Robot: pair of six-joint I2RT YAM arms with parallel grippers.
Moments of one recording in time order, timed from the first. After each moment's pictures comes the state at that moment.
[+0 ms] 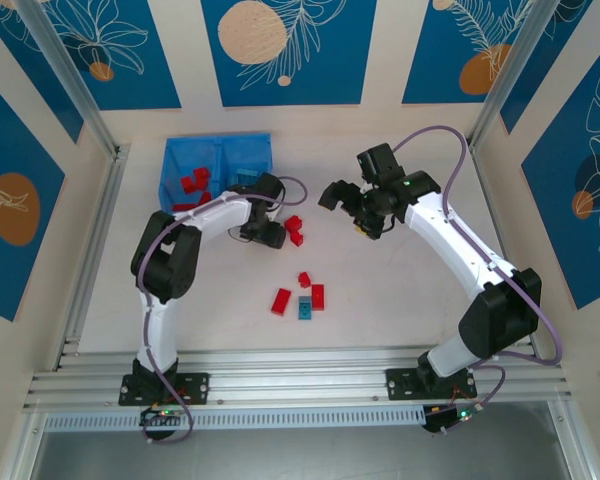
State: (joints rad) left arm -0.53 2.06 1.54 -0.78 -0.01 -0.16; right arm 0.44 1.52 1.44 -0.94 -0.23 0.89
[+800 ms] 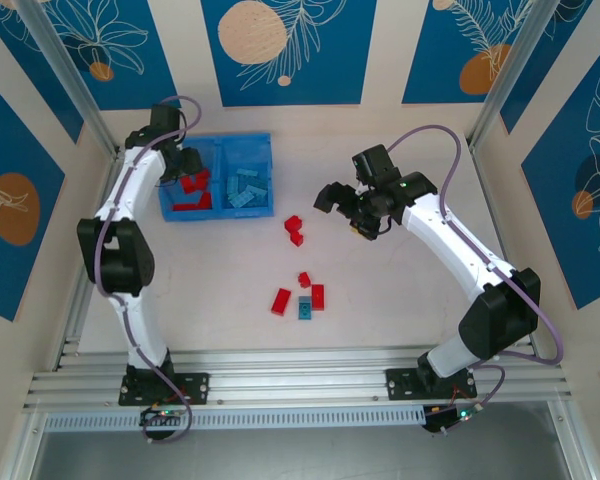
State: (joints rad) left arm -0.06 2.04 1.95 -0.94 -0.07 -0.34; right arm 0.47 1.52 1.44 -0.93 -0.23 0.88
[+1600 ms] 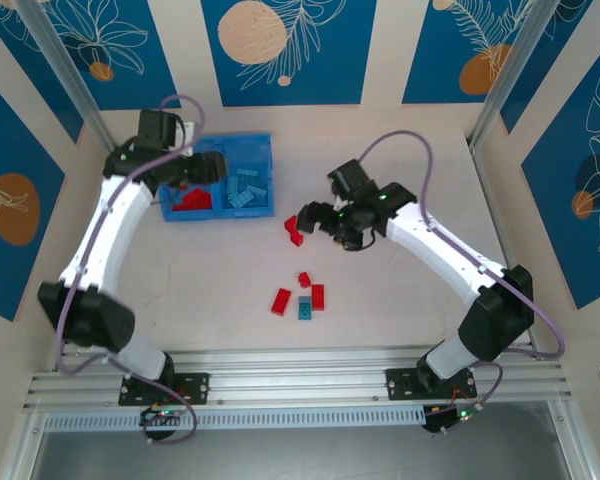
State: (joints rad) left arm -0.23 1.53 1.66 -0.93 0.18 -0.22; right arm 0.64 1.53 1.40 -0.93 -0.21 0.83
